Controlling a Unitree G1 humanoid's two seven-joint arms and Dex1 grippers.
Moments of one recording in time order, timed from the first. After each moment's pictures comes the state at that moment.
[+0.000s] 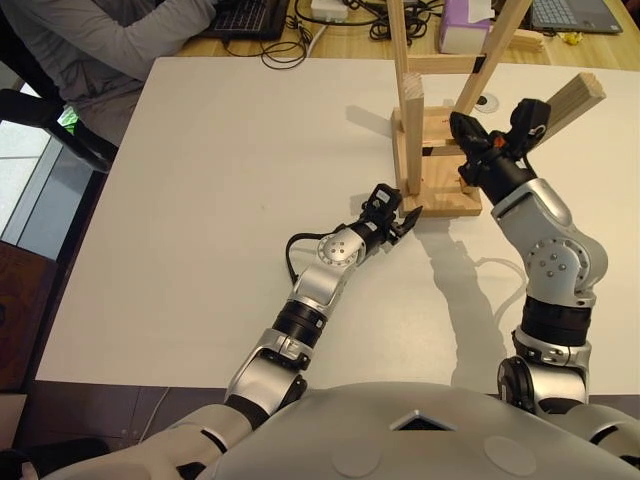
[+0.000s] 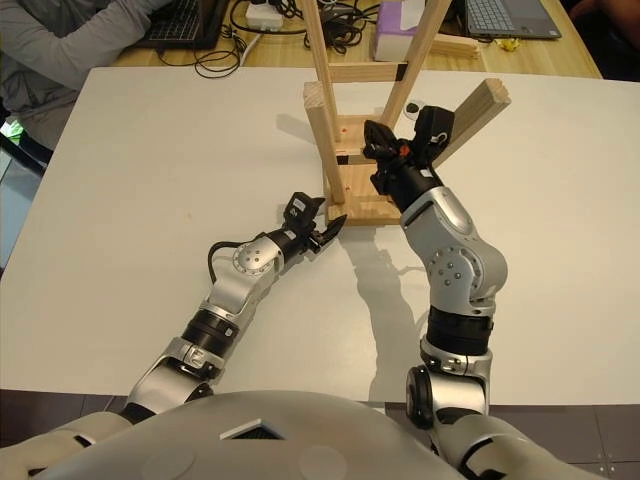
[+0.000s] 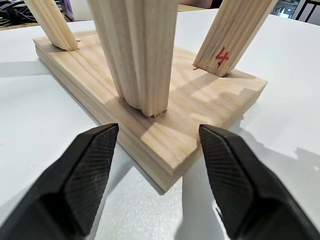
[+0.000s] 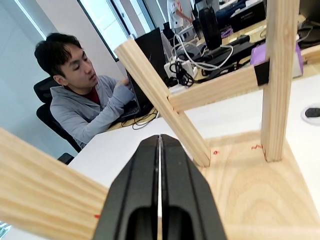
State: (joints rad) left arm -0.25 -0.05 -0.36 0.40 -0.03 0.09 -0.34; right arm -0.29 -0.13 -0.15 -0.28 0.70 0.69 0.06
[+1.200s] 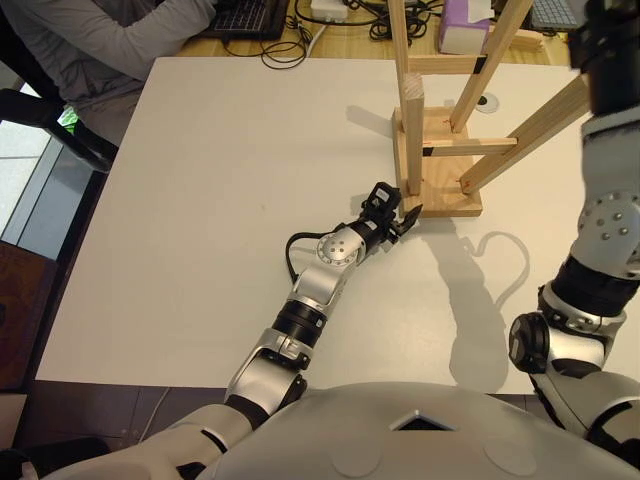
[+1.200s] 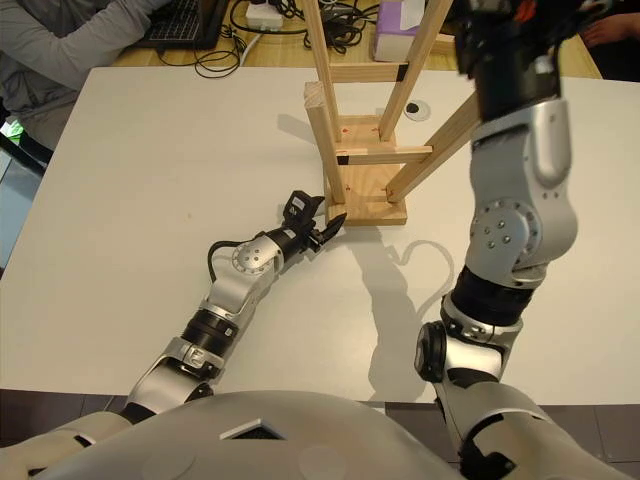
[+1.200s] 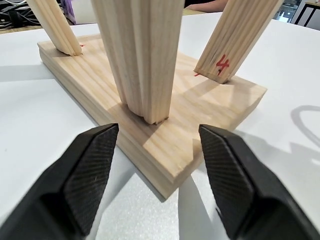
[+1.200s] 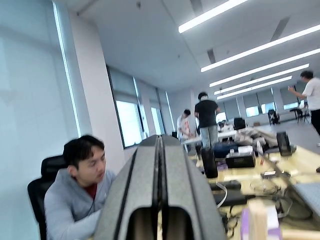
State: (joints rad) left arm -0.25 -0.05 -0.35 0.36 -0.05 0.11 -0.34; right arm -0.54 -0.21 -0.30 -0.37 0.62 0.44 0.13
